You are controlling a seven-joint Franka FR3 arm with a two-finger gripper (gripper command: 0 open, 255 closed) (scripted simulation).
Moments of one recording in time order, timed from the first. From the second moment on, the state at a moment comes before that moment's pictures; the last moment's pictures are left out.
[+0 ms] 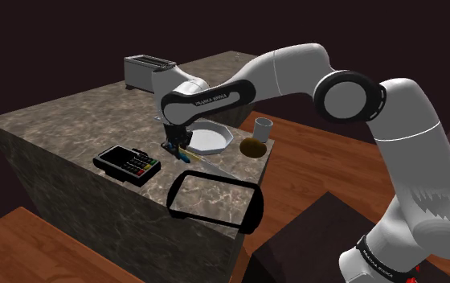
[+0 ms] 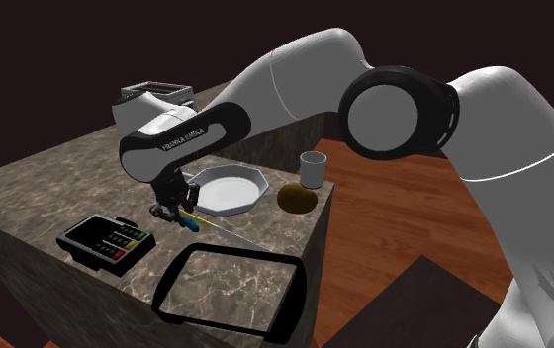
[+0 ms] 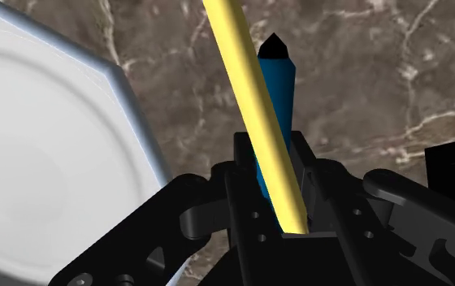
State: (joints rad) arm 0.27 0.76 0.26 -1.28 -0.33 1.93 0.43
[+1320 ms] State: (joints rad) arm 0.24 0.47 0.31 -1.57 -0.28 1.92 0.45
